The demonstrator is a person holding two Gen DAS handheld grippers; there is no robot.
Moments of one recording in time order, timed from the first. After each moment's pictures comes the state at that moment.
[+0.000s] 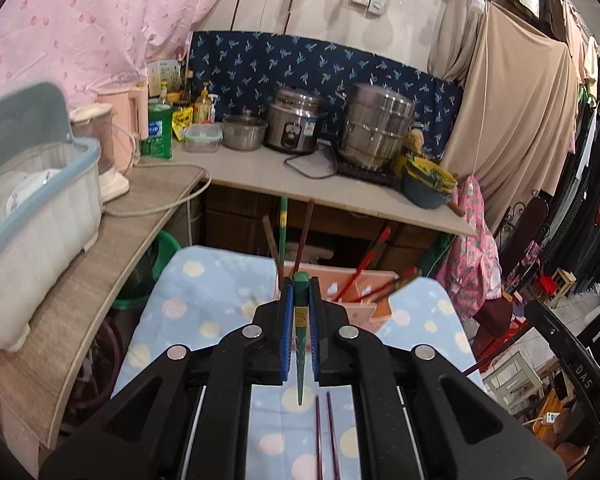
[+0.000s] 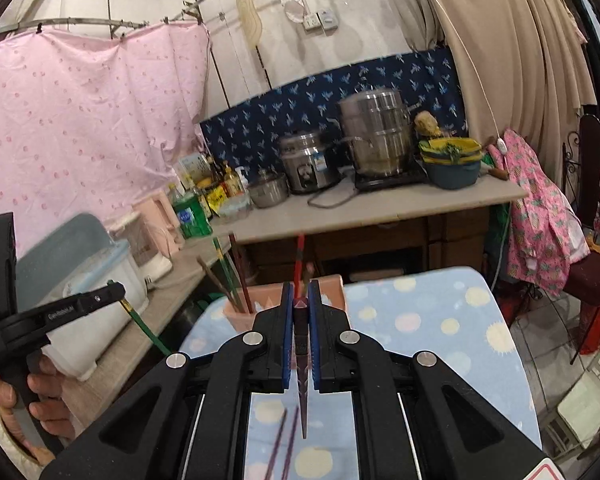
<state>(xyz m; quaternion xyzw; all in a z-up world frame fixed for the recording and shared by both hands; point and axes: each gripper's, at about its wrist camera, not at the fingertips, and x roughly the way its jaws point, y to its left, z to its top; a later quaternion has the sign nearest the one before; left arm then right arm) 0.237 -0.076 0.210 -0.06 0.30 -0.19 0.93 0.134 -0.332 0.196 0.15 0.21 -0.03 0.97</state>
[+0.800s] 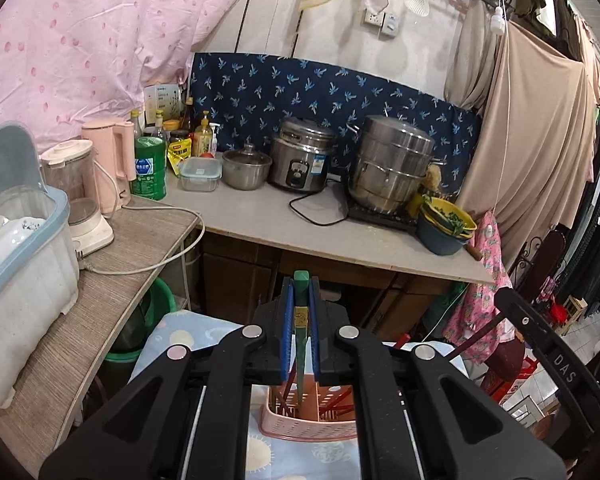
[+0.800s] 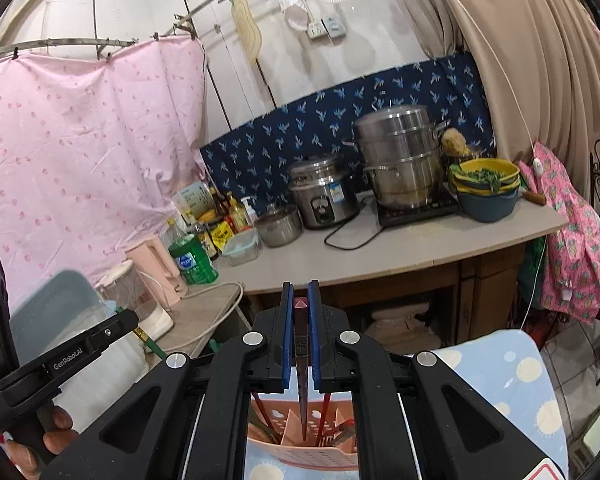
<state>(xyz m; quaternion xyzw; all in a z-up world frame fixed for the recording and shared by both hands) 0.341 -0.113 0.231 -0.07 0.27 -0.17 0.95 0.287 -0.343 0.221 0.17 0.19 -0.02 0.97</state>
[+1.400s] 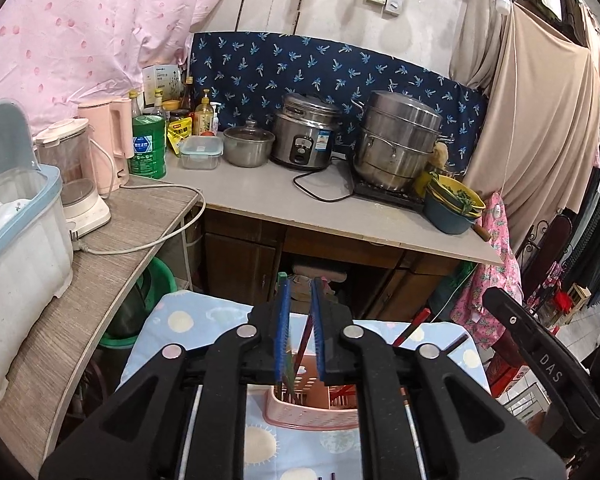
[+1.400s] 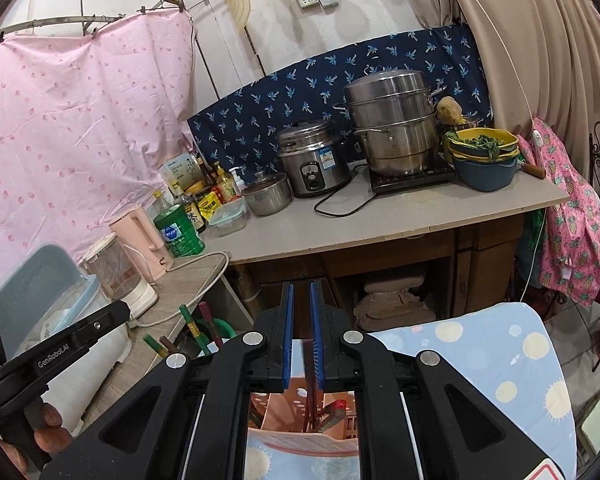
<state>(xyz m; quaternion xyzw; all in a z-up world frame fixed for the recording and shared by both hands) 0.351 -0.117 0.202 -0.06 0.30 -0.16 0.94 0.302 -0.342 0.184 0.17 0.23 -0.02 0.96</state>
